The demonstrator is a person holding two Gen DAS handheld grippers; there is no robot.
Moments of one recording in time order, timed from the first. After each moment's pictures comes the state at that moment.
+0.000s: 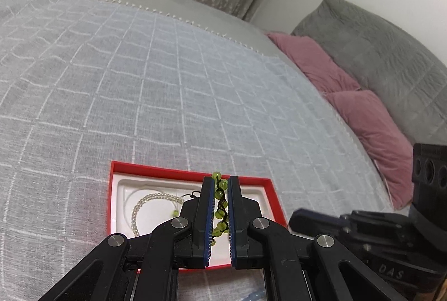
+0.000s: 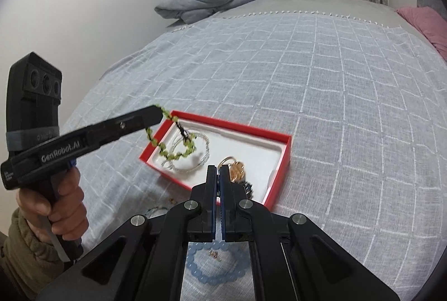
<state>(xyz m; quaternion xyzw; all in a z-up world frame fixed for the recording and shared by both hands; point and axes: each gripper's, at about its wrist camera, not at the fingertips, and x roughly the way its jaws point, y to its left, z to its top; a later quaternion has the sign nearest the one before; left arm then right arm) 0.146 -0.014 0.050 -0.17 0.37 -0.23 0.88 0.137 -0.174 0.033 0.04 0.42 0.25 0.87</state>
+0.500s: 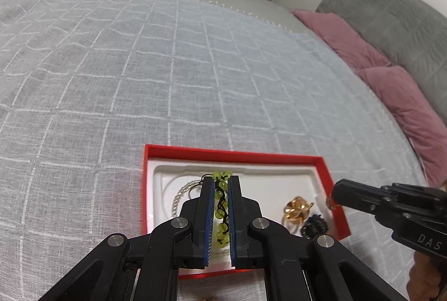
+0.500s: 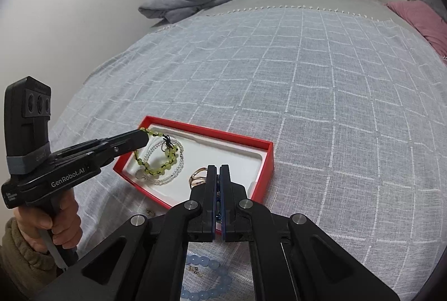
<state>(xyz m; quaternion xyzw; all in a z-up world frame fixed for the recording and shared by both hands) 0.161 -0.011 0.021 -0.12 0.41 -0.18 0.89 0.161 -0.178 0.016 0.04 0.43 0.21 0.87</state>
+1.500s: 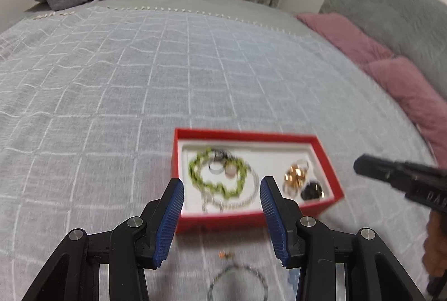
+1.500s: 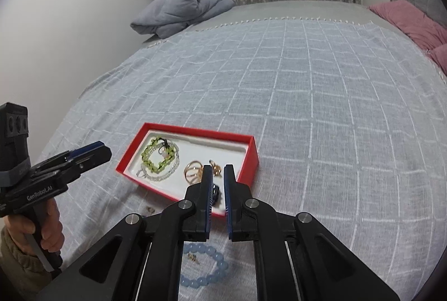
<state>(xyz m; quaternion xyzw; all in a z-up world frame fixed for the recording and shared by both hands) 0.100 0.002 0.049 -0.07 0.38 -0.16 0.91 0.127 -0.198 0.031 0.07 0.40 0.18 0.89</state>
